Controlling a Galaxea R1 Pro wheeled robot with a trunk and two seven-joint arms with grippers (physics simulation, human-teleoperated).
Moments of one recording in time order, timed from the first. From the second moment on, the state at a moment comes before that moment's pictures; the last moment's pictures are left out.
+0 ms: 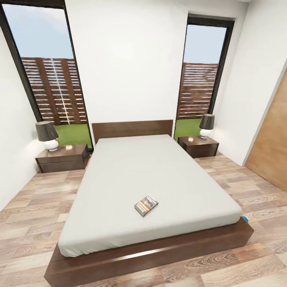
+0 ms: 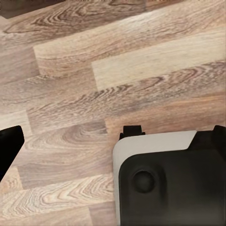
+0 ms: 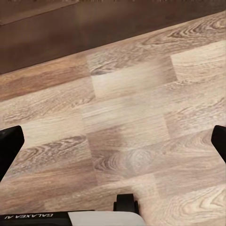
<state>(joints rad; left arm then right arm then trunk) -0.16 0.05 -0.48 -0.10 0.39 -0.19 0.09 -0.19 -0.03 -0.30 -0.48 0.15 0.05 0.19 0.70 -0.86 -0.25</state>
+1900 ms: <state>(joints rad) -0.16 0.05 -0.48 -0.10 0.39 -0.19 0.09 -0.19 -0.03 -0.30 -0.48 0.15 0.05 0.19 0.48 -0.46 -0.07</state>
